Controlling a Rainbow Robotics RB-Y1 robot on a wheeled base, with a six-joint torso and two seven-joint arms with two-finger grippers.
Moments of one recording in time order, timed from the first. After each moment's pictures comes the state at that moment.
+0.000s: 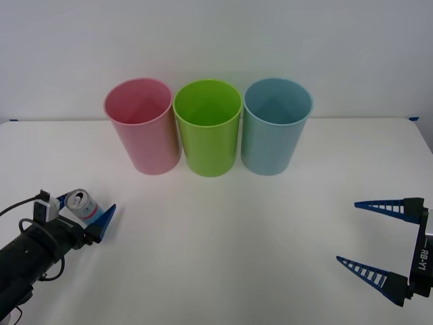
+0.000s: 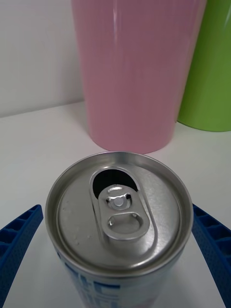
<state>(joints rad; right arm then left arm) 0.32 -0.48 -0.44 -2.03 1.43 -1.34 -0.14 0.11 0.45 0.11 -1.35 -1.03 -0.62 -0.26</state>
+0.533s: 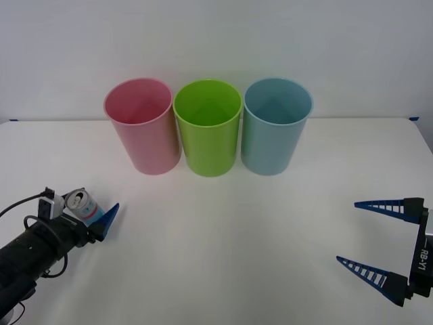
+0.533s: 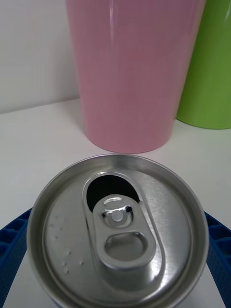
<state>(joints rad) 0.32 -0.48 -0.44 -2.03 1.43 -1.34 -0.14 0.08 0.45 0.10 -1.32 -1.05 -0.64 -0.25</state>
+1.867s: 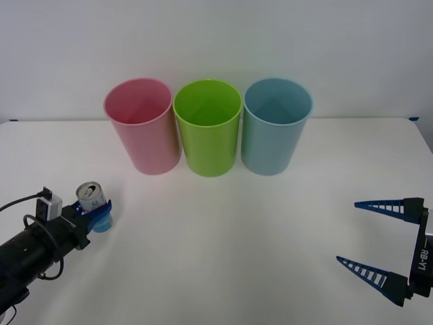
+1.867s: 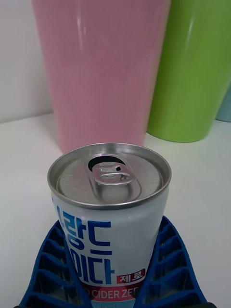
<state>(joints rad) 0.32 -0.48 -0.44 -2.03 1.43 -1.34 -0.14 0.12 0.48 0.10 -1.41 -1.05 -0.73 -0.20</state>
